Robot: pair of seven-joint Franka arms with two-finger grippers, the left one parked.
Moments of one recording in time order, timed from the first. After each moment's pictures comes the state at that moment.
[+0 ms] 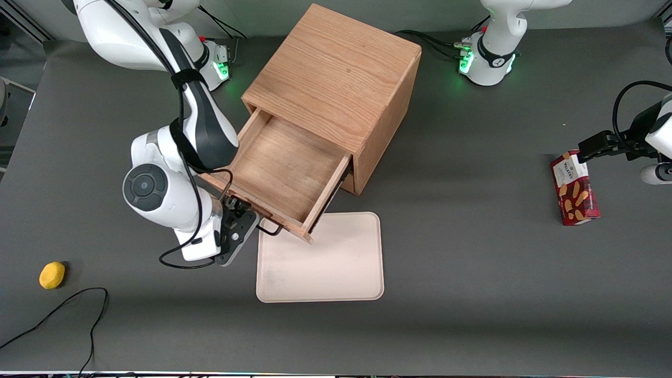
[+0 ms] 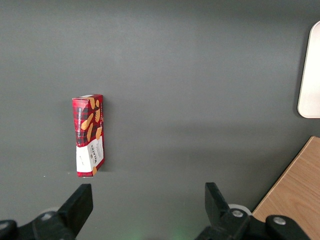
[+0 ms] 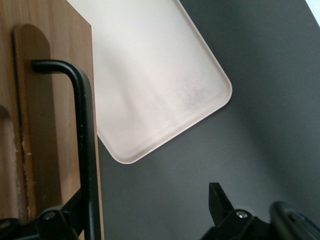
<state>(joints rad) 0.44 0.56 -0.12 -1.37 0.12 1.93 -0.70</state>
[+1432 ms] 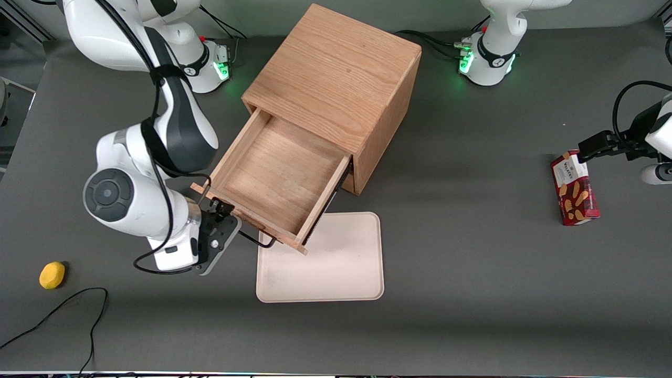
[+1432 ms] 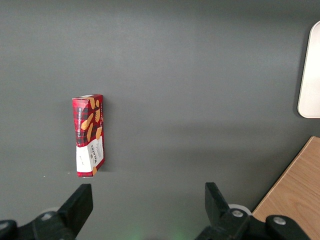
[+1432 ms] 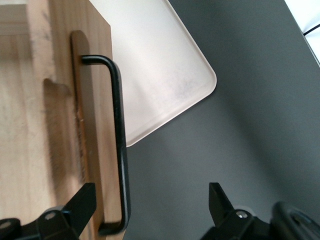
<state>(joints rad) 0.40 0.61 -0.12 -1.13 0.12 1.70 -0.70</state>
